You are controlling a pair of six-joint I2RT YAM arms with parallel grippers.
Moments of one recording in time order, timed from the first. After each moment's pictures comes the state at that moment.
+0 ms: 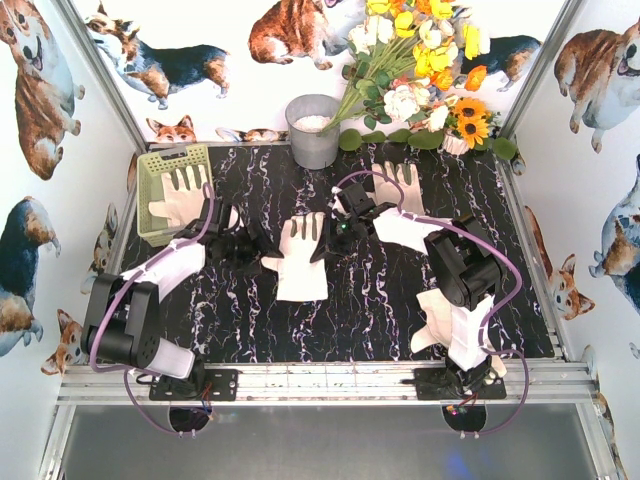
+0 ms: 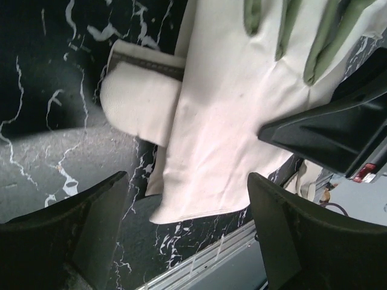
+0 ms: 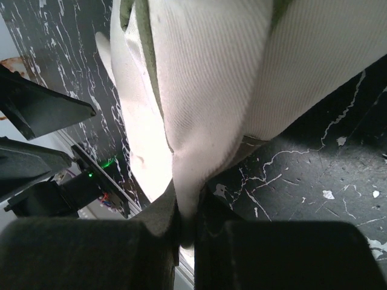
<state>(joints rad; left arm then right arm) -0.21 1.47 0.82 -0.33 0.46 -0.75 0.56 1.94 1.26 -0.29 -0.57 0.69</state>
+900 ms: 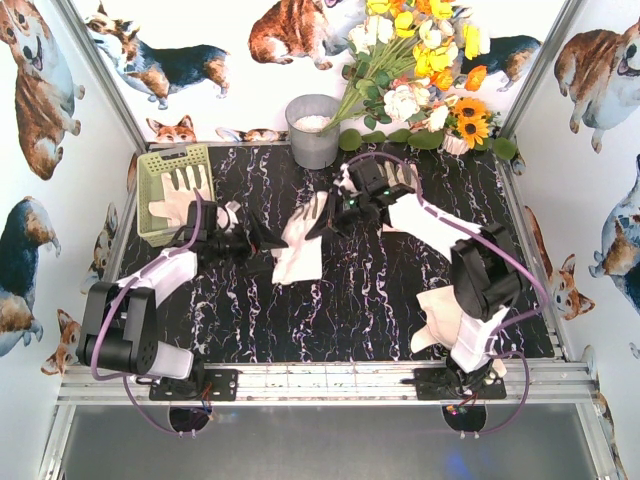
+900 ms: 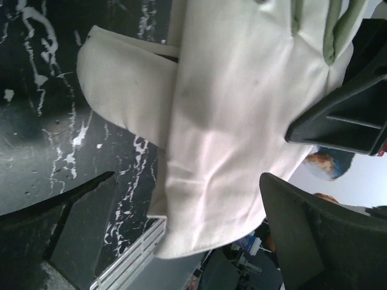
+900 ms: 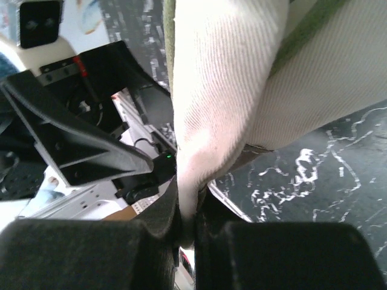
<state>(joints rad) -0.14 1.43 0.71 -0.10 0.79 -0.88 0.51 1.83 1.37 -0.40 -0.71 0.87</state>
